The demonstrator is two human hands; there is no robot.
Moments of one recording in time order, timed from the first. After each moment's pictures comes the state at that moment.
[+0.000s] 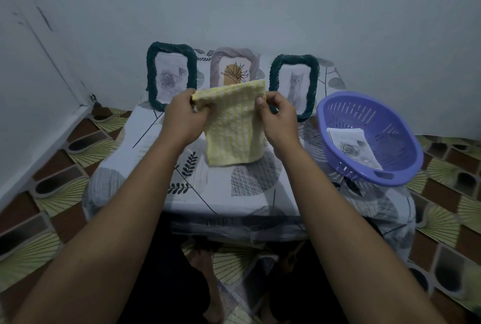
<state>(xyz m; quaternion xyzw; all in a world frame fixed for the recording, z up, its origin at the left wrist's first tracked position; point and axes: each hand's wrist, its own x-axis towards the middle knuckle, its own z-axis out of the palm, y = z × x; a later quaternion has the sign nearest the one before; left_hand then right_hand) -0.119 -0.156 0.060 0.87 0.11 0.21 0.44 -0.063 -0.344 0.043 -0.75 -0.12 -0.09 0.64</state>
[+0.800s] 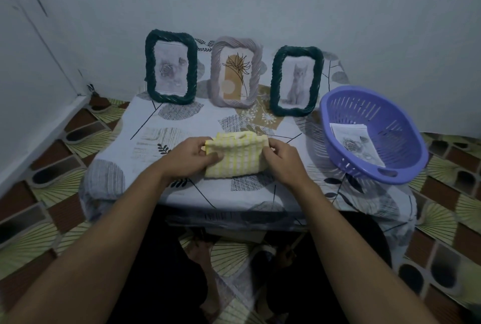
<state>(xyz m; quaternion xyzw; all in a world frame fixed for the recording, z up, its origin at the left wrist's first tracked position) -0.148 -0.145 -0.013 0.87 -0.05 -0.06 0.49 -0.098 -0.386 -0.023 -0.89 -0.14 0.02 0.43</state>
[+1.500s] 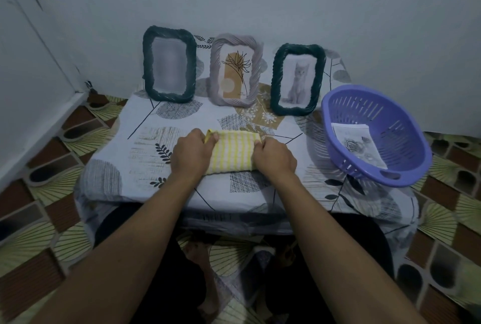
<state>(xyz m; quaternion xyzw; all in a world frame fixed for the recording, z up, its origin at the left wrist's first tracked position) -0.118 -0.170 -0.047 0.92 0.22 0.13 0.29 -0.077 -0.351 -0.029 -0.97 -0.01 0.03 0.22</state>
